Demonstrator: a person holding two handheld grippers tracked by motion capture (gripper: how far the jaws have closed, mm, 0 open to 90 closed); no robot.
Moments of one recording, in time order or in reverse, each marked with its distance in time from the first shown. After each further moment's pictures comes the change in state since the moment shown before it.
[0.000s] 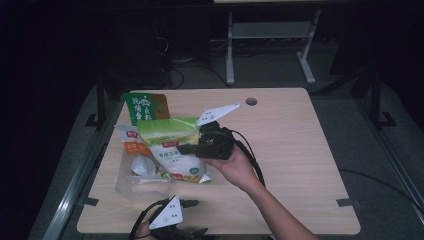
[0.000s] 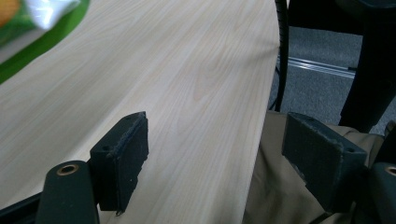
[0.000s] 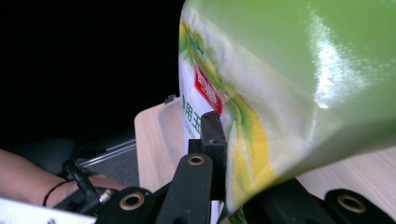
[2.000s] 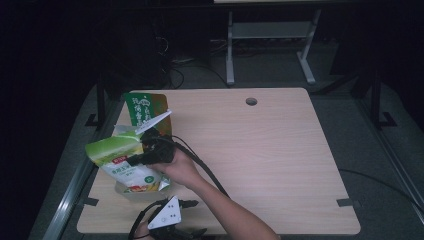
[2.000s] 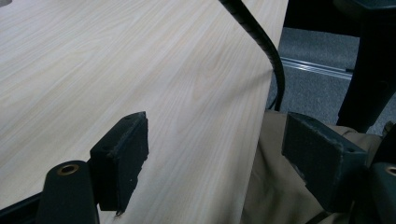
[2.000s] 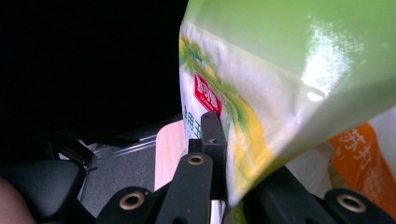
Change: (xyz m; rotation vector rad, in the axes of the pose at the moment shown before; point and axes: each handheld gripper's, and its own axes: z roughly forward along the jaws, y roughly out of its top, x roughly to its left) left arm 0.001 -0.001 -0.002 -0.004 -0.005 0.003; right arm 0.007 0.022 0.144 0.093 0.184 0.003
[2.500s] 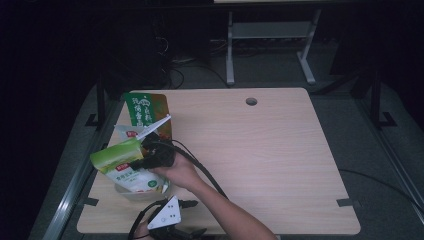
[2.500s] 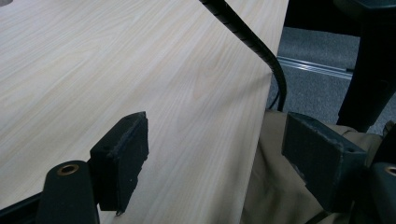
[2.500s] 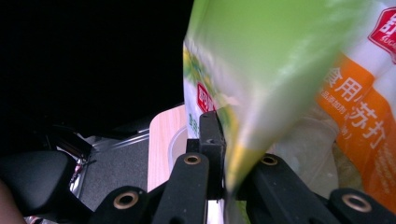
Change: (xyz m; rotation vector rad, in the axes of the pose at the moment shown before) left arm 0.000 0.000 0.000 -0.001 0.000 0.000; right arm -0.007 -0.012 0.011 0.039 -0.006 0.012
